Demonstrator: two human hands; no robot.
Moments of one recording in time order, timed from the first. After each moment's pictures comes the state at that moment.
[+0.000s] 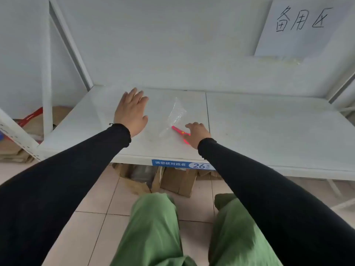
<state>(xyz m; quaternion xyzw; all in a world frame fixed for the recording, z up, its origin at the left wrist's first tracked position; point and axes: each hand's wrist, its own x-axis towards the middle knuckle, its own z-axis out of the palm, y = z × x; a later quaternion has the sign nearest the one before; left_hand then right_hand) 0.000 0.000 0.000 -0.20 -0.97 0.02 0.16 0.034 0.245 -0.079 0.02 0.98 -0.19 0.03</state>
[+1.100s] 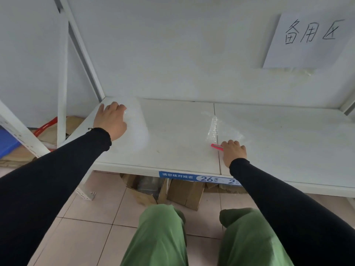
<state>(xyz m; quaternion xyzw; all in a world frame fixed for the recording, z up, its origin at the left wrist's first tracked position) -0.031 -0.079 0.010 -0.10 -0.99 0.05 0.12 0.051 0.335 -0.121 0.10 0.99 0.03 -0.01</state>
